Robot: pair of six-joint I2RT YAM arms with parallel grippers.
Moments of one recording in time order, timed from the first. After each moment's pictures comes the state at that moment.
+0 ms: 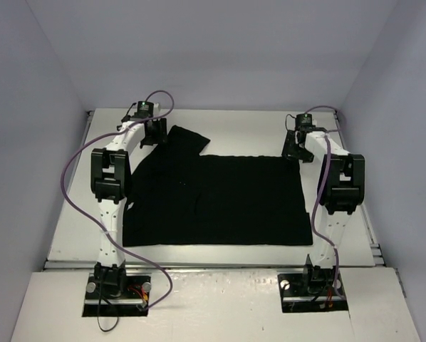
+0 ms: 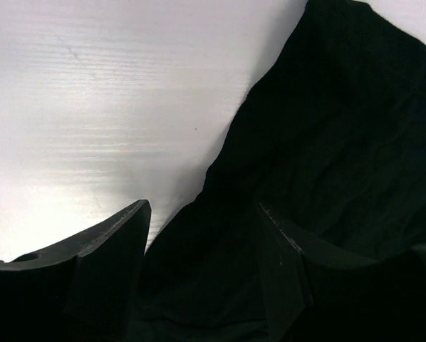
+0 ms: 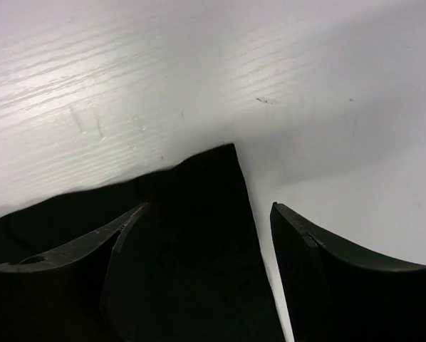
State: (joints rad) left arm -0.12 2.36 2.02 -0.60 0.09 -0.17; right arm 0.00 2.07 1.51 -0.50 0.17 0.26
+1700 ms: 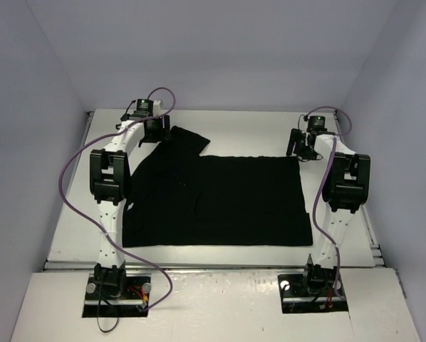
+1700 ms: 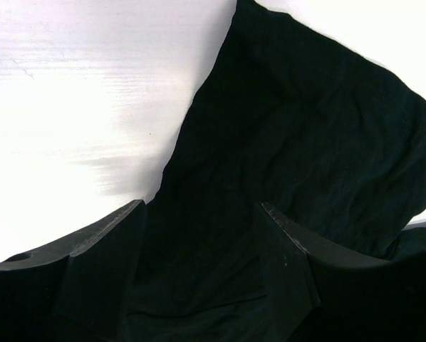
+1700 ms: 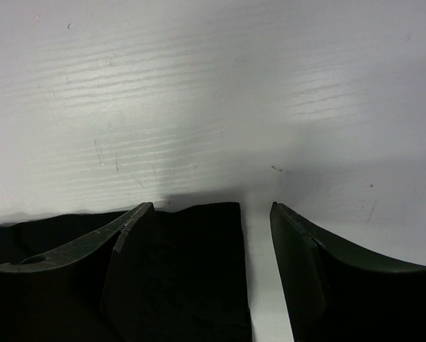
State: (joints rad) left arm -0.12 2.34 2.02 -0.59 0.19 -0.17; right arm -0.10 2.12 1.50 -0.35 -0.10 0.15
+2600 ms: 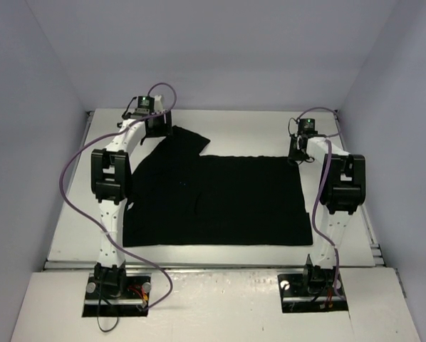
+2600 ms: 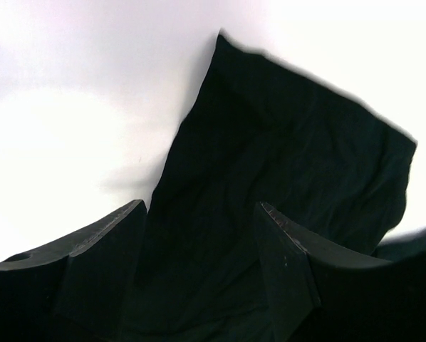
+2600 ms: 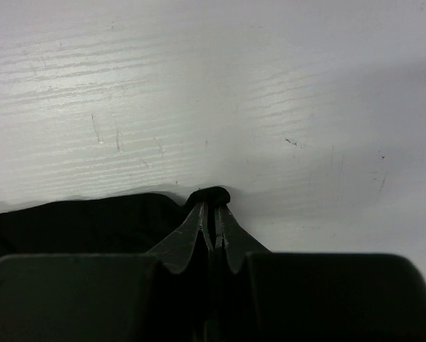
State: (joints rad) left arm -0.13 2.35 2.05 -0.54 0.20 -0.19; right arm -0.03 2.08 1.42 -0.32 0.04 0.12
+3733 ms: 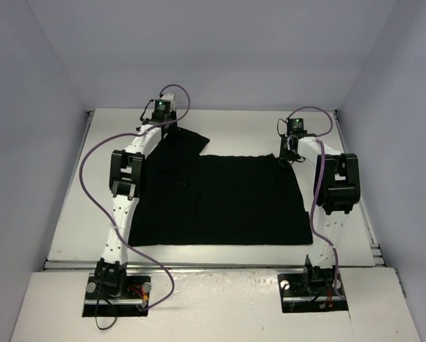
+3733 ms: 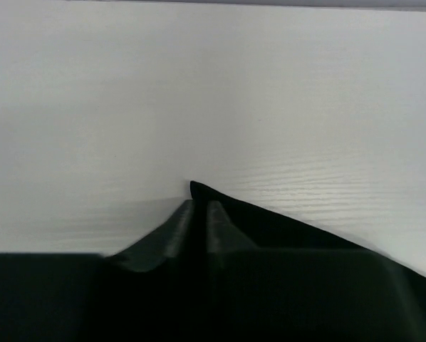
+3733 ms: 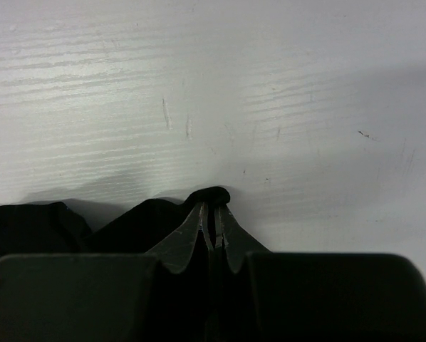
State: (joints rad) left arm -0.20 2.63 2.29 -0.31 0.03 -0.20; right arm 0.06 2.08 1.42 -0.32 0.08 0.16
